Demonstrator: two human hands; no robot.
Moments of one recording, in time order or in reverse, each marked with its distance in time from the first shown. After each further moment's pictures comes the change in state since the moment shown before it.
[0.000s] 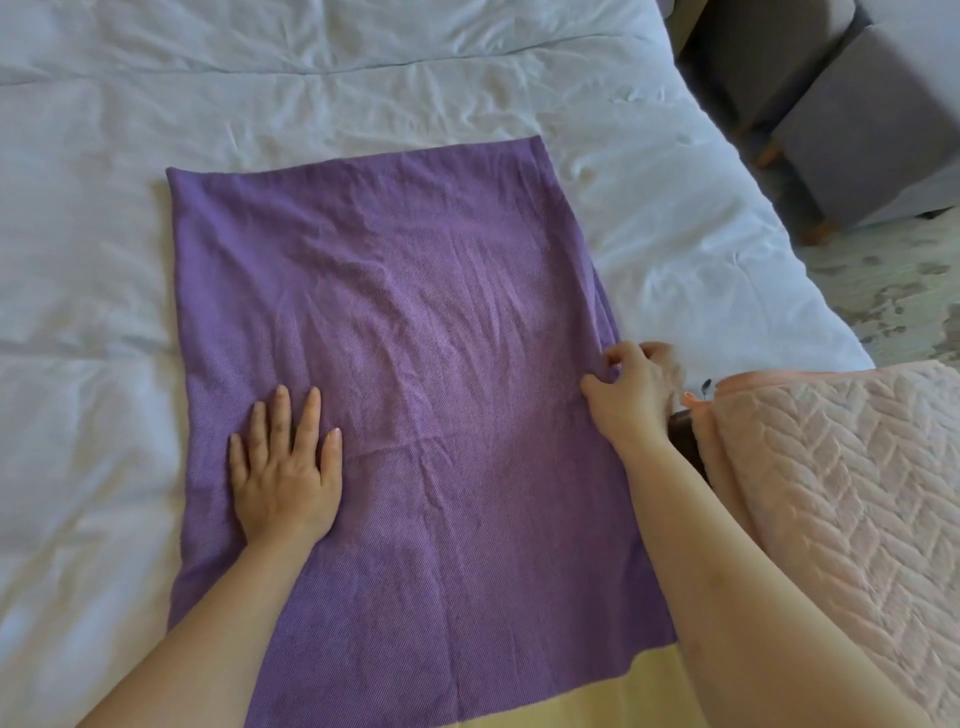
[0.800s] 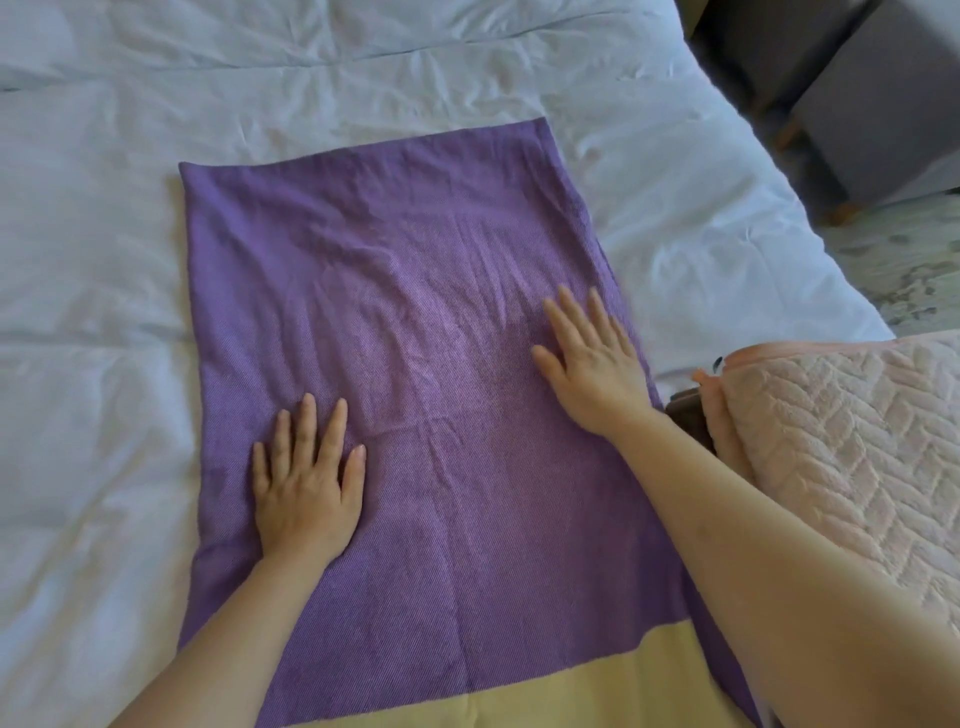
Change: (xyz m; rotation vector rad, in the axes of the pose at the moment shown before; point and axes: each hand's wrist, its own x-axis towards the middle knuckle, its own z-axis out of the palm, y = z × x) left_hand -0.034 0.000 -0.006 0.042 -0.073 0.091; right_hand 0.003 0.004 0.024 -0.360 -0.217 -0.550
